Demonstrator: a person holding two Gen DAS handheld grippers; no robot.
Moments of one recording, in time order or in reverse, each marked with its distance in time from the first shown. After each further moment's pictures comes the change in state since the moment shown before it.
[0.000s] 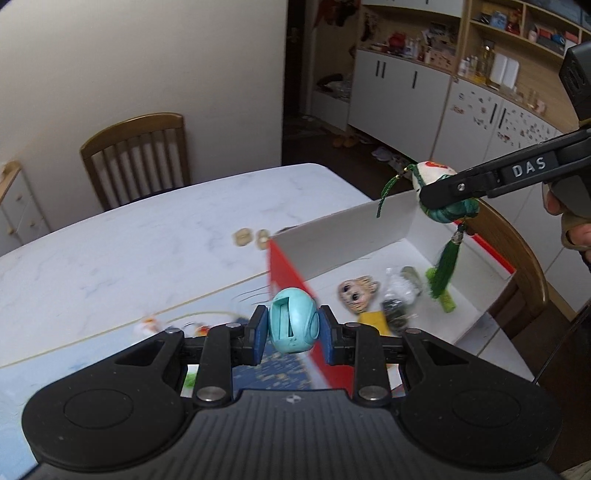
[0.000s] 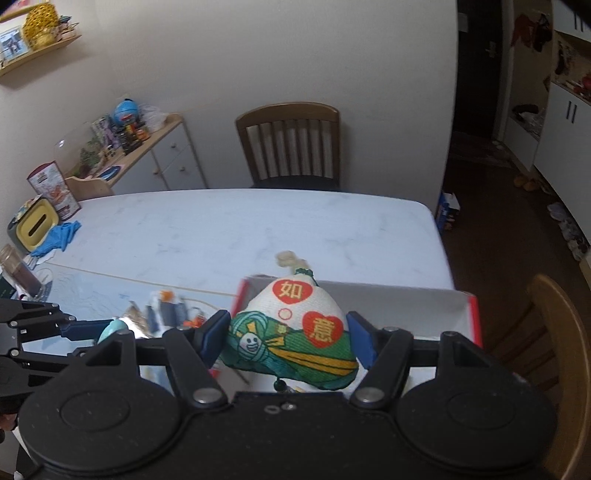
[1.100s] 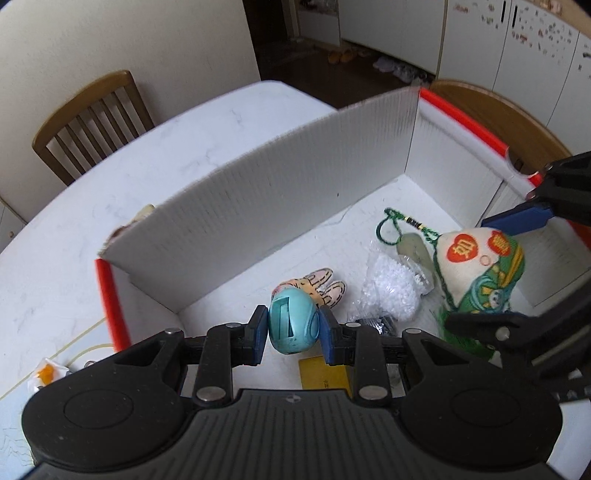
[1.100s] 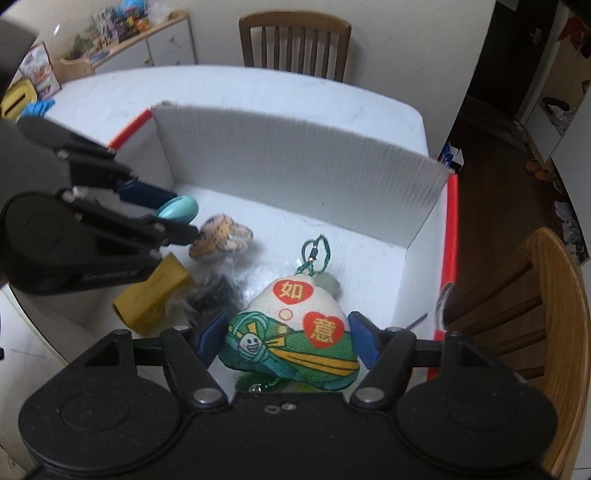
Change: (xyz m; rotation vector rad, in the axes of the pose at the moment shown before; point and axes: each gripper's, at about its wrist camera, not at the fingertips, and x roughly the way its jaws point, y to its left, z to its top) left arm 0.184 -0.099 0.027 0.144 0.279 0.109; right arm 0.084 -0.078 -0.086 -0.223 0.240 -0.045
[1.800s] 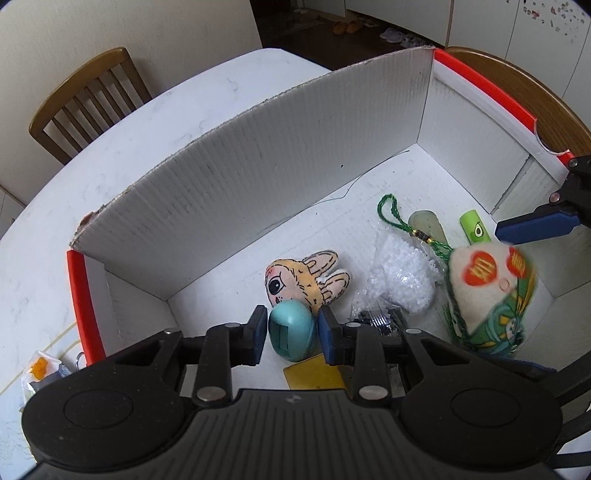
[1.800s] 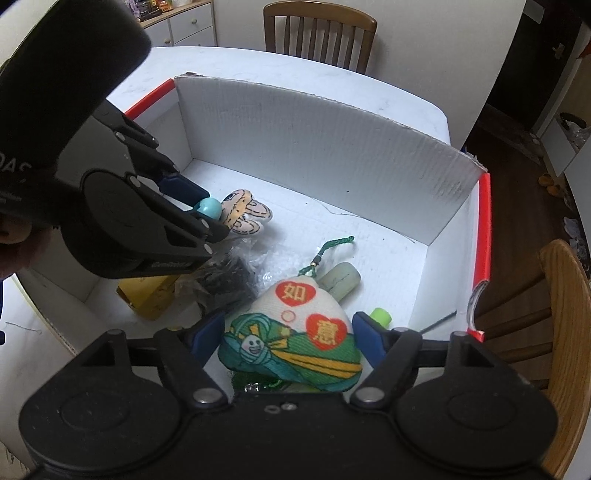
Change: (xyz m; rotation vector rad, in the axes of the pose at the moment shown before) left arm 0.018 -0.007 0.005 0.010 0.086 0.029; right arm 0.008 0.008 -0.006 -0.061 0.028 0.035
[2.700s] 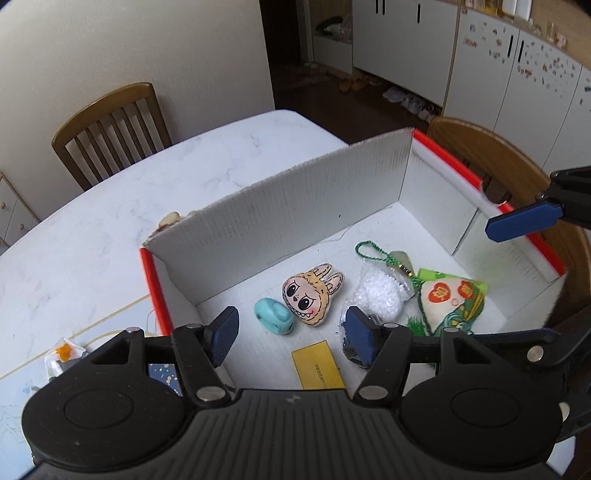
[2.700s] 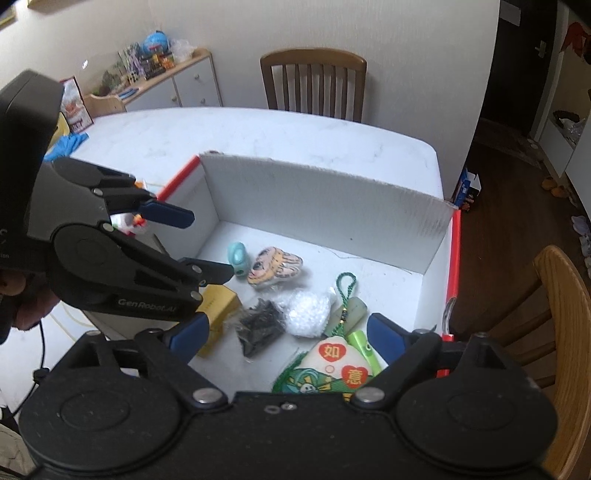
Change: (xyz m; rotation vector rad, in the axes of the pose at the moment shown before) left arm -0.074 0.019 -0.027 -0.087 -0.190 -0.038; right arm -0.059 -0.003 0.001 0.096 -0.156 0.078
